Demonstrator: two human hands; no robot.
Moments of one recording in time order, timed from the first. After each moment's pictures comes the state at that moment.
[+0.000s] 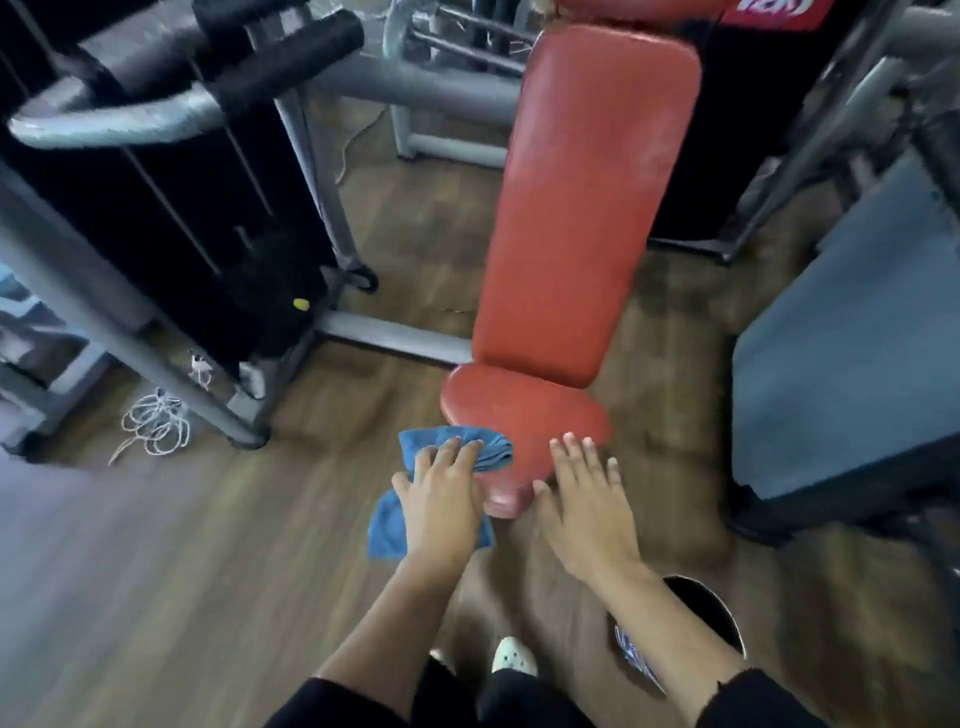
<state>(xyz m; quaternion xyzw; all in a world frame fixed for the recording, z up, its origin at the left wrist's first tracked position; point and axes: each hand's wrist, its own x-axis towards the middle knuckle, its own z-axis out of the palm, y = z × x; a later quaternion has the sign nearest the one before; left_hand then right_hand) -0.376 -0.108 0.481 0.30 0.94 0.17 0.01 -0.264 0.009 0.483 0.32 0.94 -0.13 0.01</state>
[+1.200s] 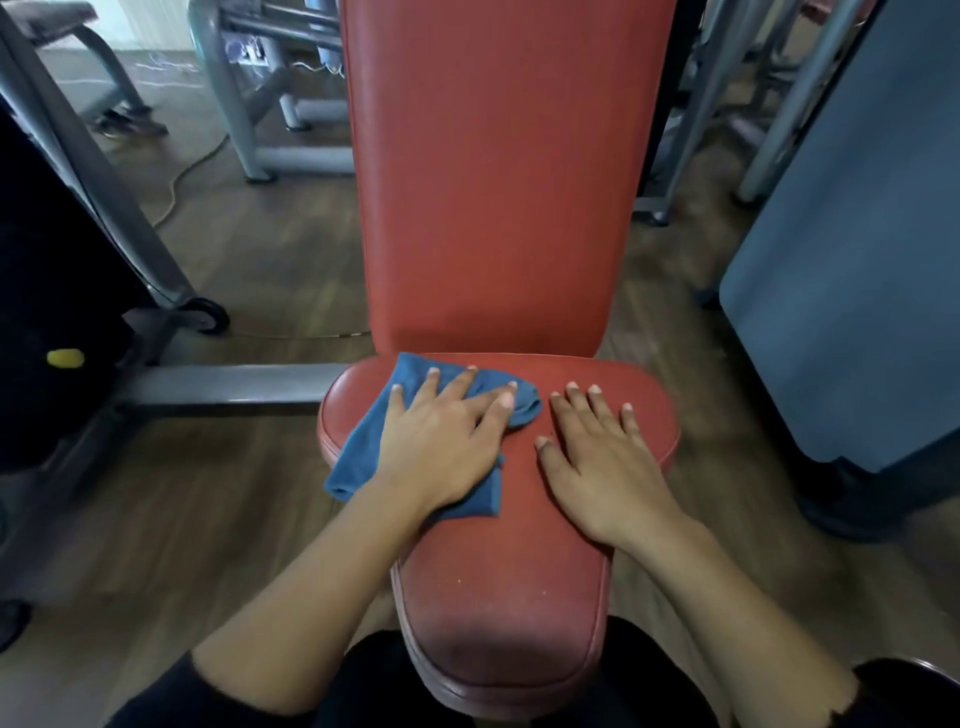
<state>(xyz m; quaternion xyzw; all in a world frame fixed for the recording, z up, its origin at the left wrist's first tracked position) -0.532 0.066 0.193 0.52 0.84 0.13 0.12 -0.385 0.140 0.183 0.41 0.90 -0.15 -0.01</state>
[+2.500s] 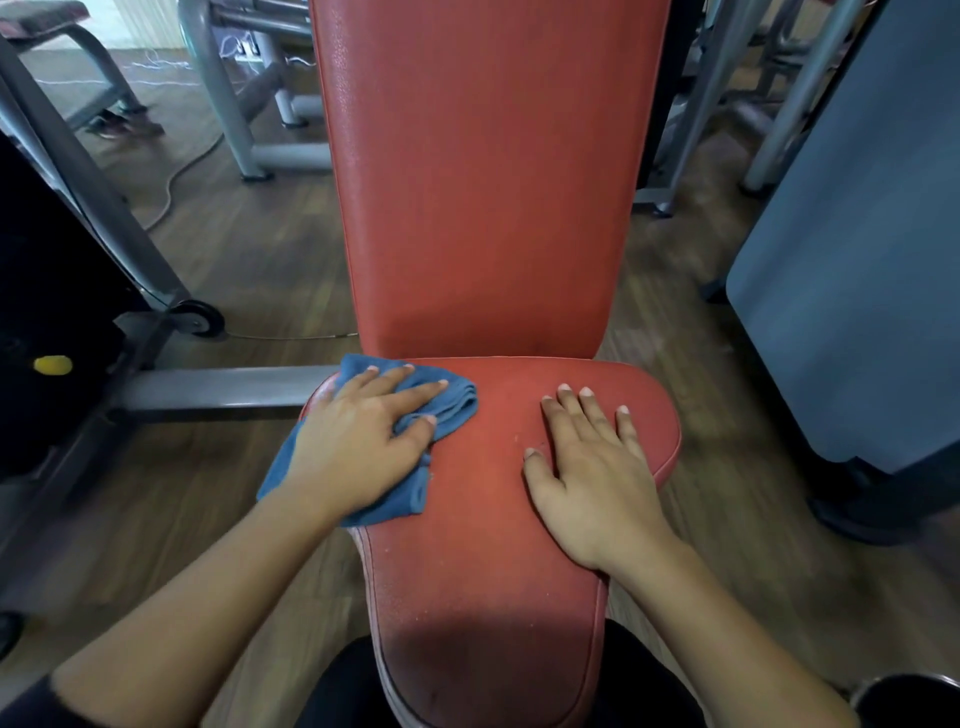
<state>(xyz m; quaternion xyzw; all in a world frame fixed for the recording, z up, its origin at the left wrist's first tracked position) -0.589 0.048 0.179 0.53 0.84 0.14 0.07 -0.391 0.137 0.180 0.42 0.89 -0.14 -0.04</state>
